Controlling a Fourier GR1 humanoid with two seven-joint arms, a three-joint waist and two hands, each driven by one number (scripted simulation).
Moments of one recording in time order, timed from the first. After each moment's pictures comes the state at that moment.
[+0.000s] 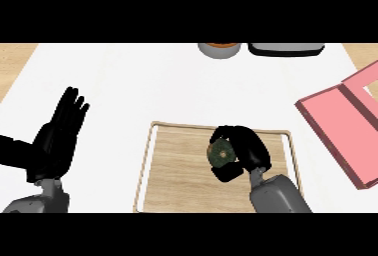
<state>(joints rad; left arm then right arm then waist) -0.08 0.12 0.08 -1.69 0.12 0.09 0.22 -0.26 -0.02 0.34 -1.39 0.74 0.13 0.37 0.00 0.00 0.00</state>
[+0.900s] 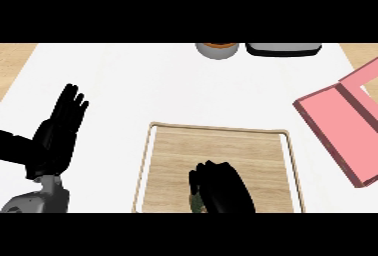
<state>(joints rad) -0.10 0.12 0.09 -1.69 0.11 0.10 0.25 -0.09 -0.08 0.76 -1.75 1.16 0.14 0.45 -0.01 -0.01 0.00</state>
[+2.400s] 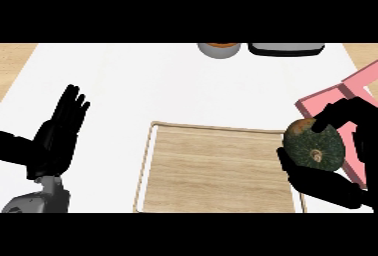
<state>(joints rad) -0.10 0.11 0.09 -1.69 0.11 0.08 0.24 -0.28 -0.07 0.09 -2.28 1.08 0.44 0.62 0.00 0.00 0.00</state>
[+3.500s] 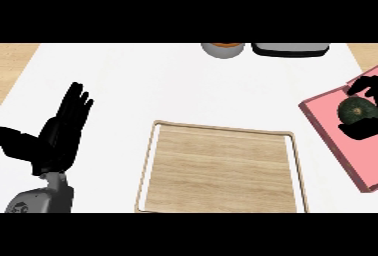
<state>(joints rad) -0.12 0.10 0.08 -1.66 0.10 0.08 0.22 -0.36 -0.46 -0.20 -1.43 1.12 0.29 0.18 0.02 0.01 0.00</state>
